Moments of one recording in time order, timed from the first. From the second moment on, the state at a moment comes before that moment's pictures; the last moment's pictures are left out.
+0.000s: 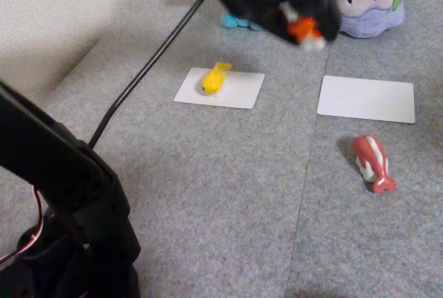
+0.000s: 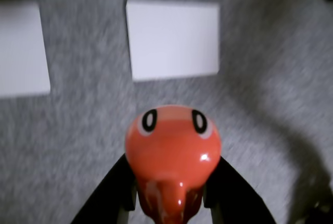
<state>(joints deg) 36.2 108.5 107.1 54.9 56.9</state>
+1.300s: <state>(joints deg) 37.6 54.1 68.0 54.0 56.7</state>
